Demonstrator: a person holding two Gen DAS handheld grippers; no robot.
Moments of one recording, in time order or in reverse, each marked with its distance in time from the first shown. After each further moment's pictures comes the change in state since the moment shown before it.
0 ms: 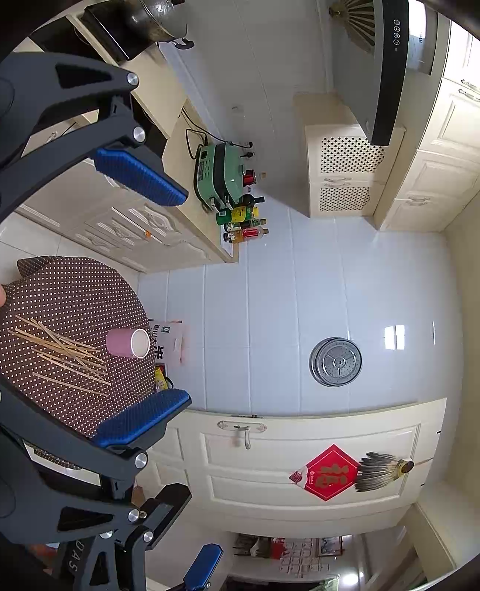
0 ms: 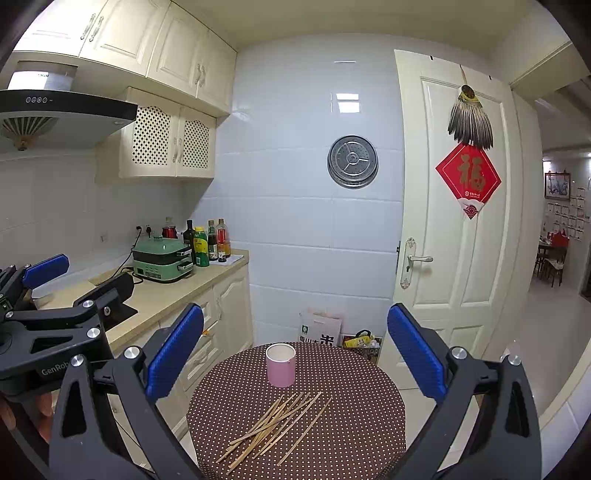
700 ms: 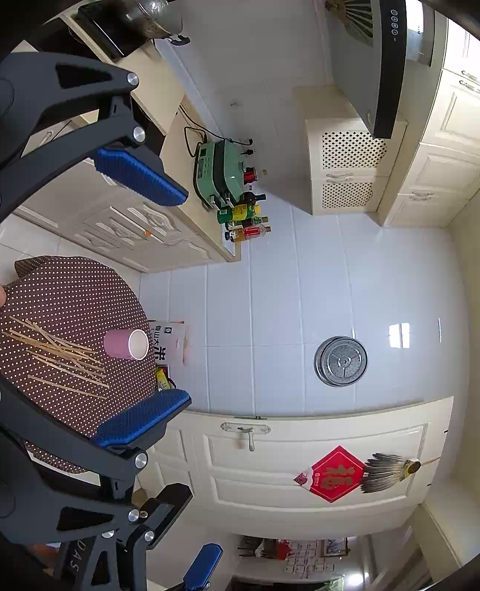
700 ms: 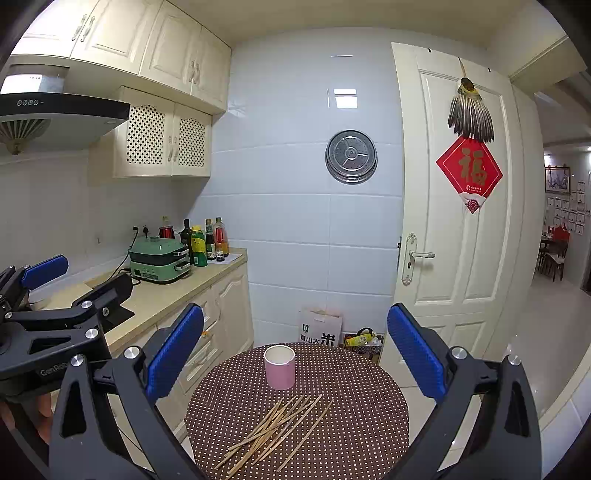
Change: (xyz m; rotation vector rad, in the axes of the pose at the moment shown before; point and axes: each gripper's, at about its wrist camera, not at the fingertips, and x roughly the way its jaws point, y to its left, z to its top) left arm 0.021 -0.008 0.004 0.015 0.015 0.003; right arm 0.020 -0.009 -0.003 0.016 0.012 0.004
